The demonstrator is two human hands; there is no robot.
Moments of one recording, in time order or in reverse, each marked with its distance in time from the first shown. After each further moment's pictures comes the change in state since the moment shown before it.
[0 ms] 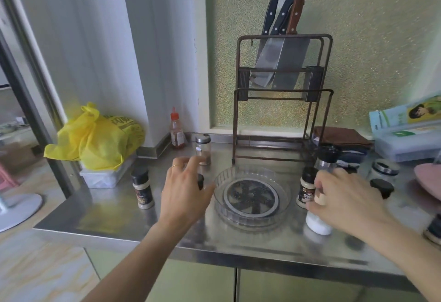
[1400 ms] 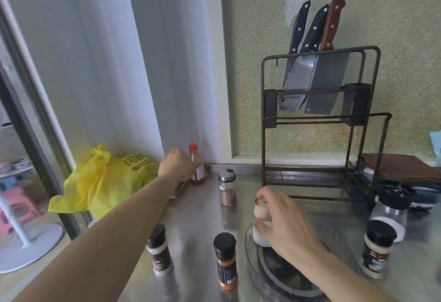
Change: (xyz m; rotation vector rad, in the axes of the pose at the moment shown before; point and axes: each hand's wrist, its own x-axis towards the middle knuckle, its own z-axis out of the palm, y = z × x) left_hand 0.239 -0.081 -0.009 0.118 -0.074 -0.285; right_hand 0.108 -0.153 0.045 0.538 0.141 -0.276
